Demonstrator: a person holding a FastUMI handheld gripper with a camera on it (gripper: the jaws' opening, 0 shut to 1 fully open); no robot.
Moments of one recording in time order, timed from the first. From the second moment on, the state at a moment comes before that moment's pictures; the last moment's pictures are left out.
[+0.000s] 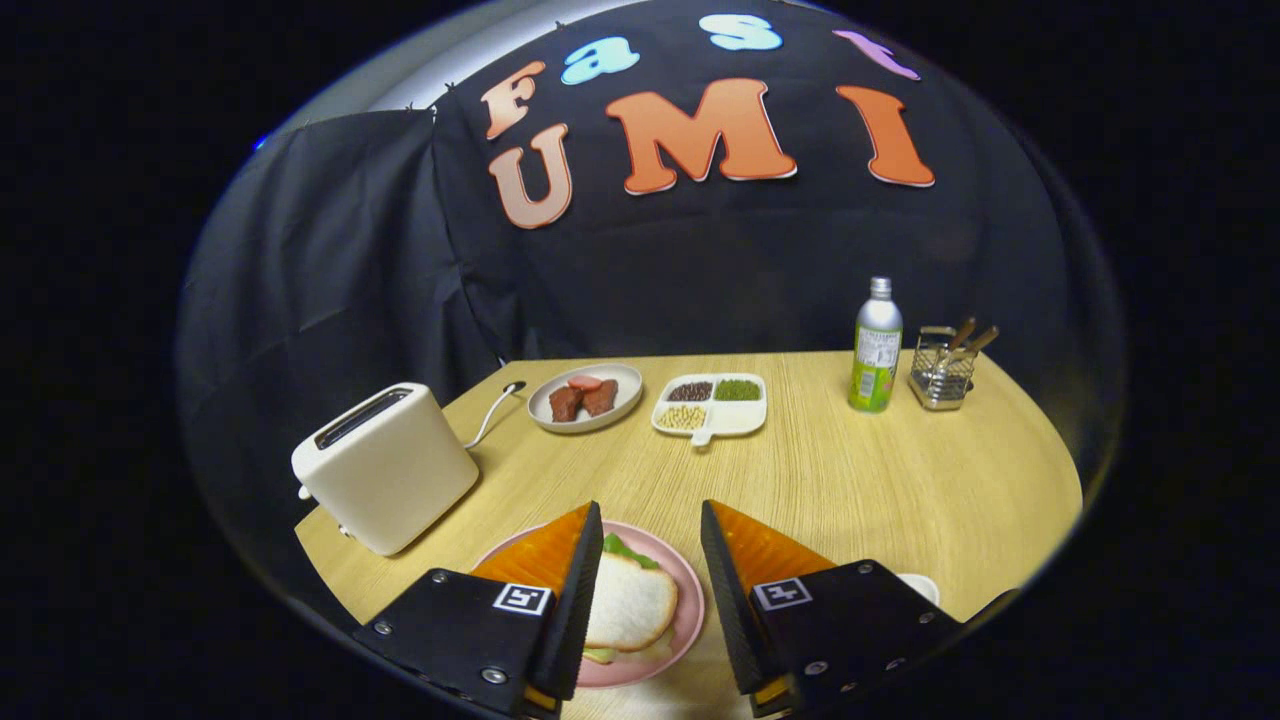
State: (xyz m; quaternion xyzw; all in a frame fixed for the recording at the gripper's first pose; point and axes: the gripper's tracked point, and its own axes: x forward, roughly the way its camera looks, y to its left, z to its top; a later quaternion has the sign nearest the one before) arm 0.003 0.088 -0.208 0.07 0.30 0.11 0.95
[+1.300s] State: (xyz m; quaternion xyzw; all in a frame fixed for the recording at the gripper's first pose) arm 0.008 0.078 -0.070 -0.03 0.02 0.01 1.00
